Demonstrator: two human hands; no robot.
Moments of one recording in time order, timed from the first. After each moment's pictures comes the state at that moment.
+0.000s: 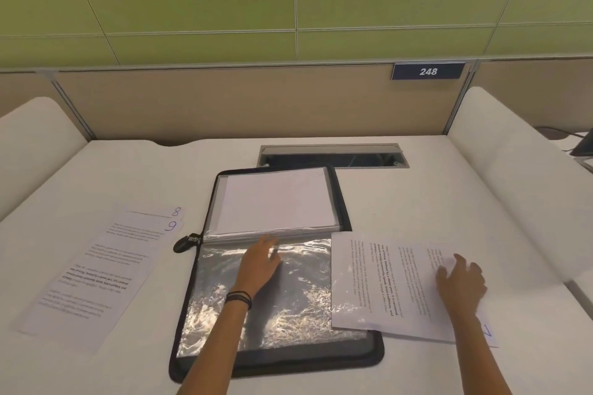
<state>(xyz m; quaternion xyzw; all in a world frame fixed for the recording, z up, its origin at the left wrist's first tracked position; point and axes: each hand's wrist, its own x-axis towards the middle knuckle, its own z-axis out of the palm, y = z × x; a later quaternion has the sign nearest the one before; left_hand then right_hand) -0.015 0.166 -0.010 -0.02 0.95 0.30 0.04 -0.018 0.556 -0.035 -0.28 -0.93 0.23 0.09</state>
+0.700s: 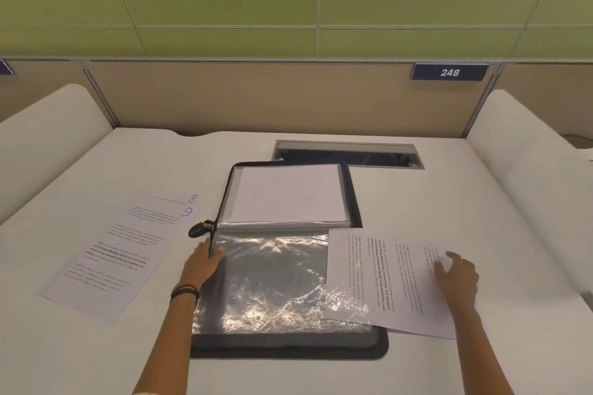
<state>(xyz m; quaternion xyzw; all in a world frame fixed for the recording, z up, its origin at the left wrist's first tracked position) 0.021 0.044 -0.025 -0.26 0.91 0.32 0.08 -0.019 0.535 -0.014 -0.24 -0.92 0.31 0.03</state>
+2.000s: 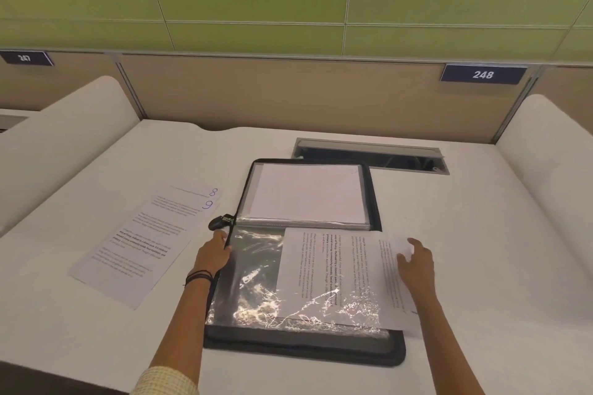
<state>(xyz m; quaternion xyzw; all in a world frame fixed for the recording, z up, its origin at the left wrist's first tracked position) 0.029 0.043 0.004 -0.27 0.92 0.29 0.08 -0.027 0.433 0.005 -0.13 -0.89 0.43 -0.02</state>
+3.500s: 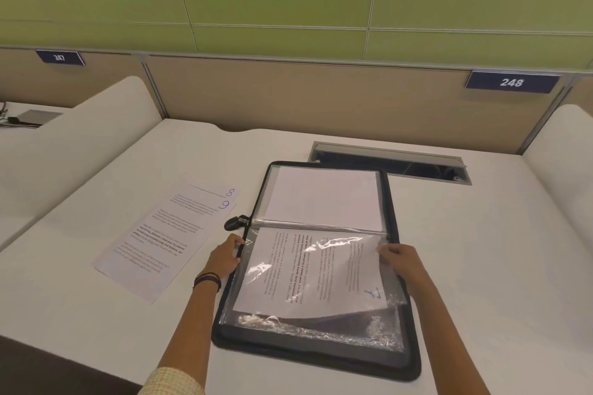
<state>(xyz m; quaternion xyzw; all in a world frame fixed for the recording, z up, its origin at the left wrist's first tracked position) 0.036 0.019 -0.016 -0.21 0.92 0.32 0.07 -0.043 0.391 0.028 -0.08 -0.81 0.55 -0.16</state>
